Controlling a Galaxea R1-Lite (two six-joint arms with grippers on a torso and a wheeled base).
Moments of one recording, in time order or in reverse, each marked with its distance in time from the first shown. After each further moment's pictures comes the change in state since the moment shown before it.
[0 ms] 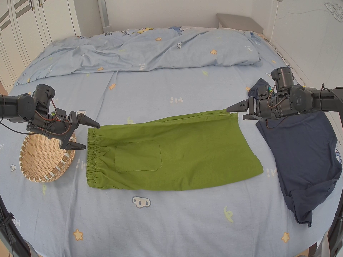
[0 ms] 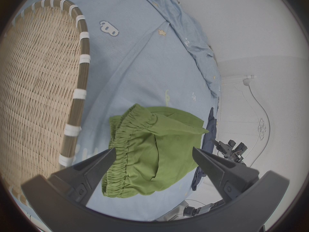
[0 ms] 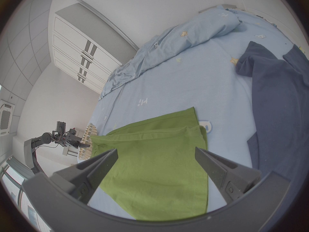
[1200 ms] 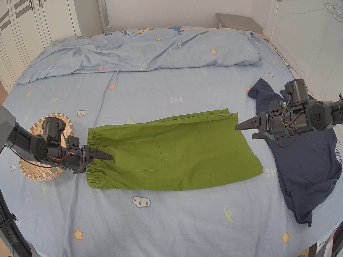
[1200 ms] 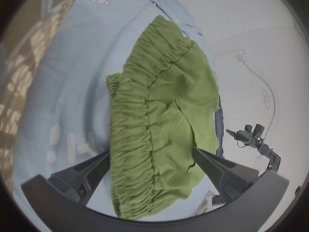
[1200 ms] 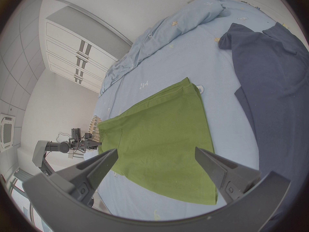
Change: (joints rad) left arm -0.060 0.018 0.480 -0.538 0.010 0.147; right arm 0.012 -0.232 0.410 -0.101 -0.001 0.066
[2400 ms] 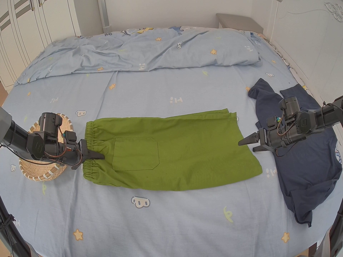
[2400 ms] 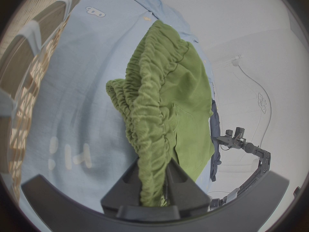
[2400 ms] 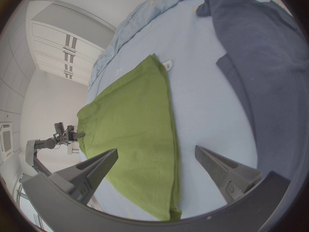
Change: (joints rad) left arm 0.012 -0.031 -0.001 -0.045 -0.011 -0.045; right arm -0.102 0.206 -0.088 0.084 0.072 -0.124
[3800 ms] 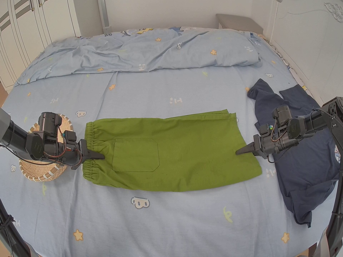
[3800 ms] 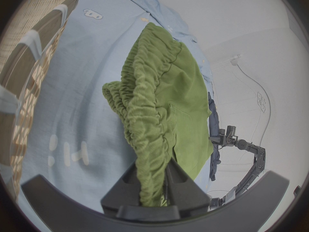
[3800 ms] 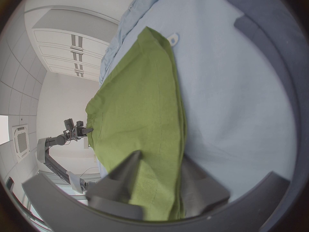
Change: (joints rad) left arm -0.006 -0.016 0.009 0.006 -0.001 0.002; right arm 0.004 0.136 -0.069 0.044 0.175 -0.025
